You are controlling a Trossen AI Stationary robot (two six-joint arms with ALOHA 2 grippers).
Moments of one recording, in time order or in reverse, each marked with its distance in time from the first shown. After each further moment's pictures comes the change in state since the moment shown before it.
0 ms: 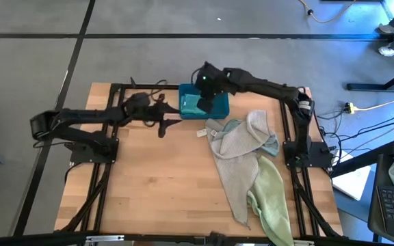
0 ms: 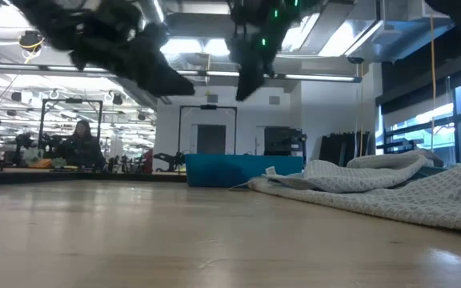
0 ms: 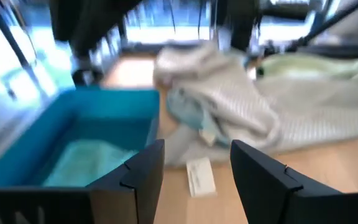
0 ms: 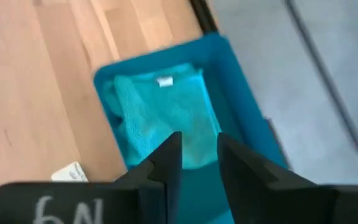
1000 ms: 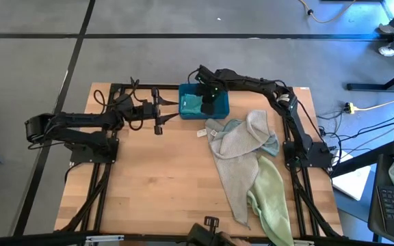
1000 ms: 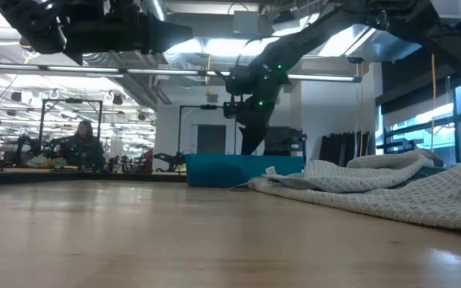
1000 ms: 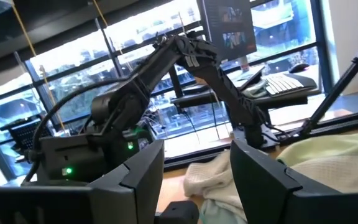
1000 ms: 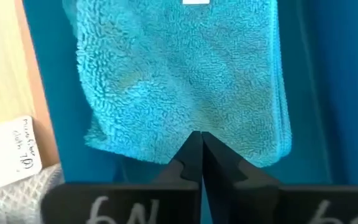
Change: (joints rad) left arm -0.037 -0.079 -0.073 0.432 -0.010 0.143; right arm -0.140 0.248 -0.013 0.021 -0.277 -0.226
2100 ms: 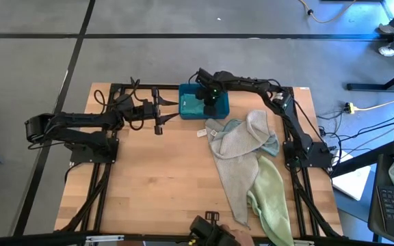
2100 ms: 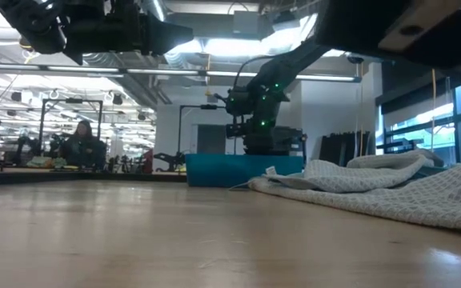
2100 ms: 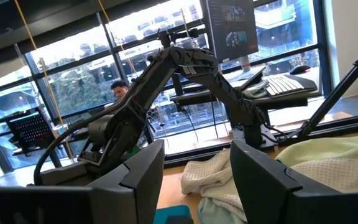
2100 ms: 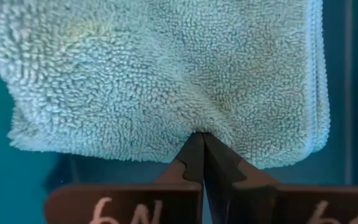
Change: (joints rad) left arm 0.000 0.000 0.000 -0.010 -0.005 -0.030; right arm -0.038 0.090 0.000 0.010 0.022 -0.128
